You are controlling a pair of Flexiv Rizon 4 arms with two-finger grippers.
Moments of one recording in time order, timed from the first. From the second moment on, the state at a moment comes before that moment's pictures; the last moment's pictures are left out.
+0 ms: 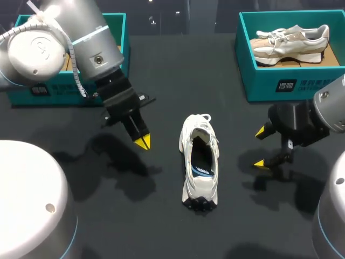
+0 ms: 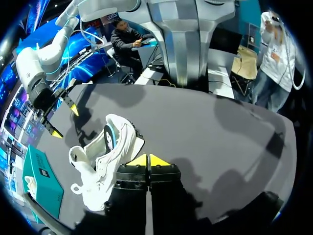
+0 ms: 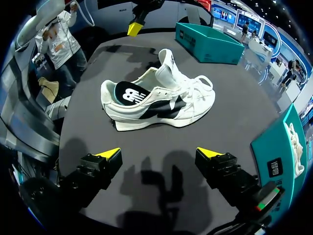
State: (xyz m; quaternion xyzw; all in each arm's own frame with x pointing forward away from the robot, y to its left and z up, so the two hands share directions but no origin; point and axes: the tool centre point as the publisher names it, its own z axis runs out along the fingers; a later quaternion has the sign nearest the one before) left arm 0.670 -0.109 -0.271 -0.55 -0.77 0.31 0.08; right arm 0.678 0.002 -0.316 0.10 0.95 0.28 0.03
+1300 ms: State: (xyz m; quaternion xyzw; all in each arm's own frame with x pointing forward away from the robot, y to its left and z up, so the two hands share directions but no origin) left arm 0.691 -0.200 -0.253 -0.78 -0.60 0.15 0.05; right arm 0.679 -0.053 -0.306 0.17 0.95 0.25 0.03
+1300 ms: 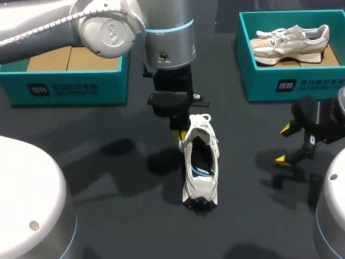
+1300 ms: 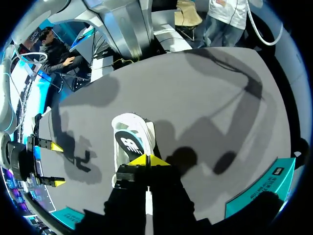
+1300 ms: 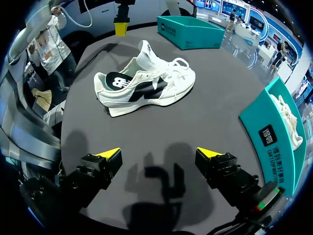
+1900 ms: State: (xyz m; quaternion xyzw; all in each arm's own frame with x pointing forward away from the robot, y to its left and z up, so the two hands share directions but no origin) left arm 0.670 -0.224 -0.292 -0.83 -0.54 0.09 0.08; right arm 0.679 -0.053 -0.307 0.17 0.95 0.25 0.03
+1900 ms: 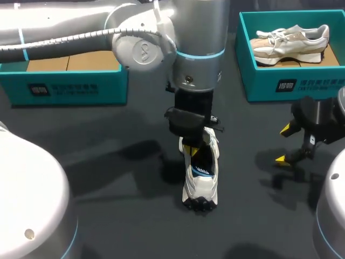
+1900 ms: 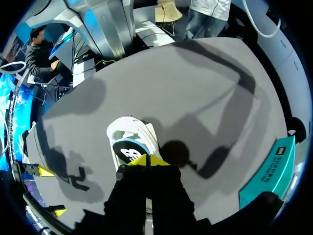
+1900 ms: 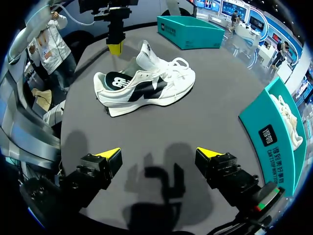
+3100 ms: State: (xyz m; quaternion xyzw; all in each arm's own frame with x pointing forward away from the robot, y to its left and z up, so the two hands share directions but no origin) left arm 0.653 -0.229 -0.356 -0.84 -0.52 0.10 0.11; right arm 0.678 -0.053 -0.306 0.17 0.95 0.25 0.03
